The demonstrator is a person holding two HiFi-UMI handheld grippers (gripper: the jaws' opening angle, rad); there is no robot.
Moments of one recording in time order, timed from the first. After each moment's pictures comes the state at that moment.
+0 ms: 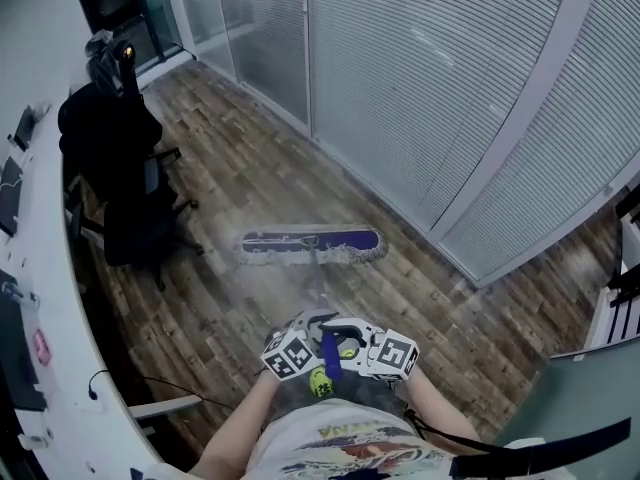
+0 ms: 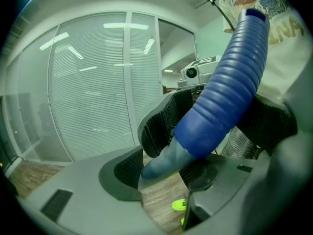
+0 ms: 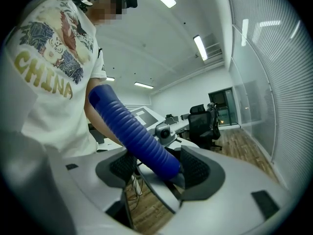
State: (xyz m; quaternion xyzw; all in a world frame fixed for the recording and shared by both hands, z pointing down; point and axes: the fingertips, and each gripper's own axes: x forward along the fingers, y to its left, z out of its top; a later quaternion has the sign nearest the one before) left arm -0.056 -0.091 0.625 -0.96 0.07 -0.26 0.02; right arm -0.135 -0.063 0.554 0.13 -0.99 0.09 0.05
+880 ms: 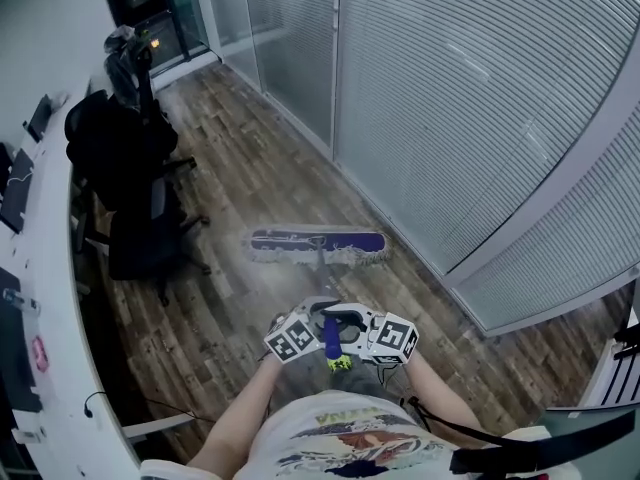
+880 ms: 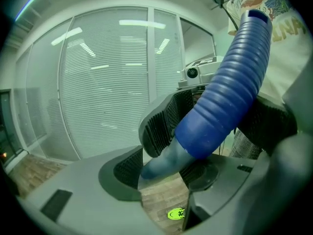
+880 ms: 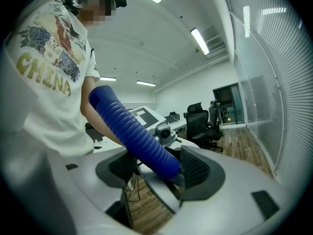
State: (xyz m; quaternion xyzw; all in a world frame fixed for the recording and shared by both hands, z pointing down) left arm -0.014 -0.348 0.618 -0.96 0.11 -0.25 0.00; right arm -0.093 -0.311 0.550 0.08 -0.99 0.09 0.07
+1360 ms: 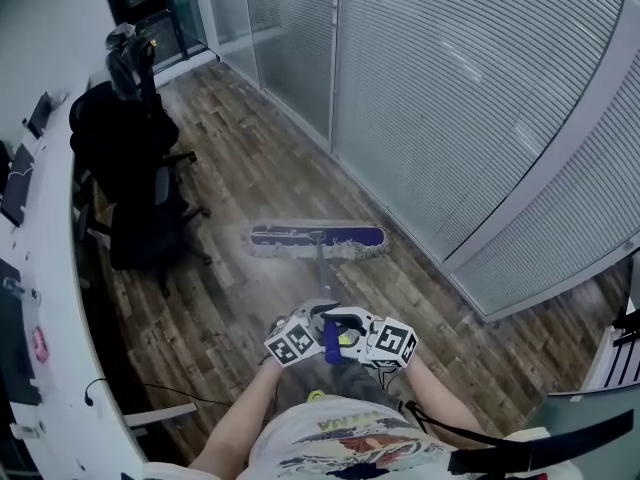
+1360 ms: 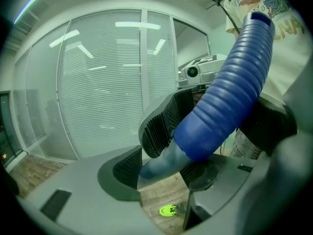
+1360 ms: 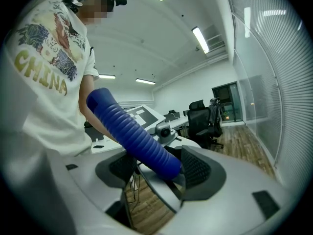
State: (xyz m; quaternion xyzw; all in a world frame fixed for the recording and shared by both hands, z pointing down) left arm -0.043 -0.250 0.628 -0.96 0.10 -0.25 0.01; right arm -0.122 -0.214 0.563 0.10 -0.99 0.10 0.08
